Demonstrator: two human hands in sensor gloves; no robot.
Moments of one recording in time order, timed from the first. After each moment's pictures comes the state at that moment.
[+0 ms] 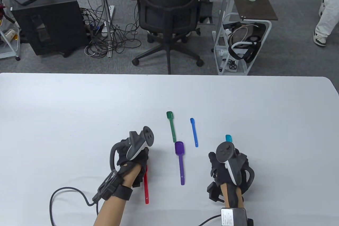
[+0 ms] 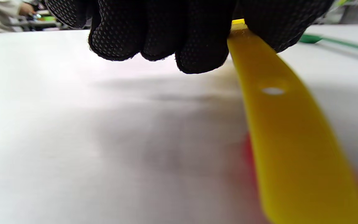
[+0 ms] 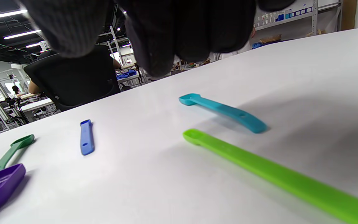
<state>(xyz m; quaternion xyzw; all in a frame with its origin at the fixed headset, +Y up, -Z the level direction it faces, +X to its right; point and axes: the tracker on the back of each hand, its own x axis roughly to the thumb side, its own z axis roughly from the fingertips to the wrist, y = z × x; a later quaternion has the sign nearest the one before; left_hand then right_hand) -0.123 -0.754 -0.363 -0.13 0.11 0.04 0.99 0.181 -0.735 -0.313 -0.22 0.00 0.97 0.13</state>
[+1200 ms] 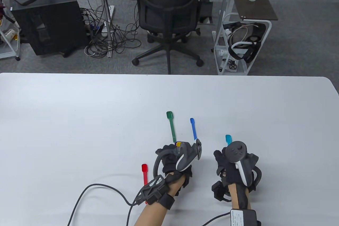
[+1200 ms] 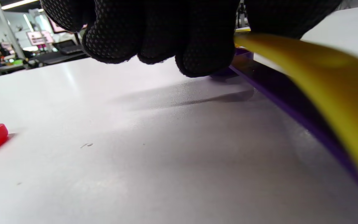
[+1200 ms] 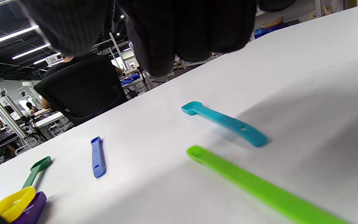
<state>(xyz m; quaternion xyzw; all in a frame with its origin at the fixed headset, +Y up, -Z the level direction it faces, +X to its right) 0.023 -0.763 -0.343 -0.10 0.05 -0.07 0.99 0.202 -0.728 -0.311 -0.21 0.00 0.96 0.19</state>
